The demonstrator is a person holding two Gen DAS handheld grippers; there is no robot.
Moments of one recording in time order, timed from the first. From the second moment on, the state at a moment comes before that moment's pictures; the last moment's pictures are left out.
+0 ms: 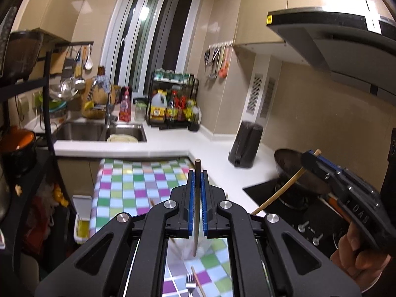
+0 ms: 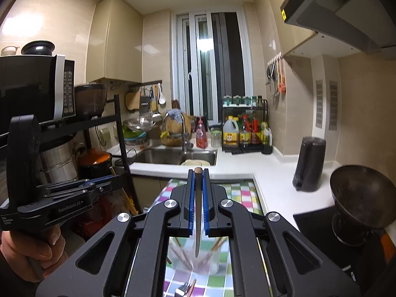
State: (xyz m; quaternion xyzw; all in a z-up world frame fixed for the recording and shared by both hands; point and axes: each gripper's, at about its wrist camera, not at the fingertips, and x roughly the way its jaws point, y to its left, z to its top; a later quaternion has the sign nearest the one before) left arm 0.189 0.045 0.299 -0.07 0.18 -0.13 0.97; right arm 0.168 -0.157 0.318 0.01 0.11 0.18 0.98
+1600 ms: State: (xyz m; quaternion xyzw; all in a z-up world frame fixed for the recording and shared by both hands) left arm 0.109 0.040 0.153 -0.04 0.22 -0.06 0.97; right arm 0.106 -0.162 0.210 0.02 0.13 0.13 0.98
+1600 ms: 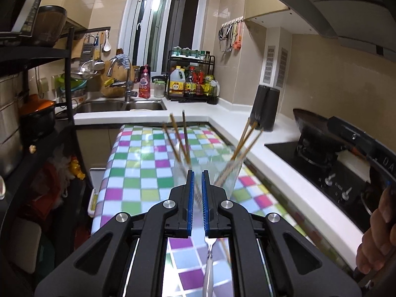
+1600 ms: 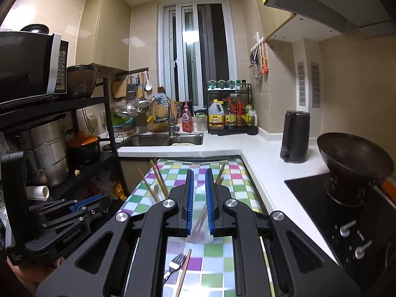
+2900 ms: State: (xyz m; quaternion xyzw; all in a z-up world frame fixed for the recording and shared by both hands) left arm 0.082 0.026 -0.013 -0.06 0.37 -0.10 0.92; right arm 0.072 -0.119 -0.024 0.03 0.39 0.16 0.91
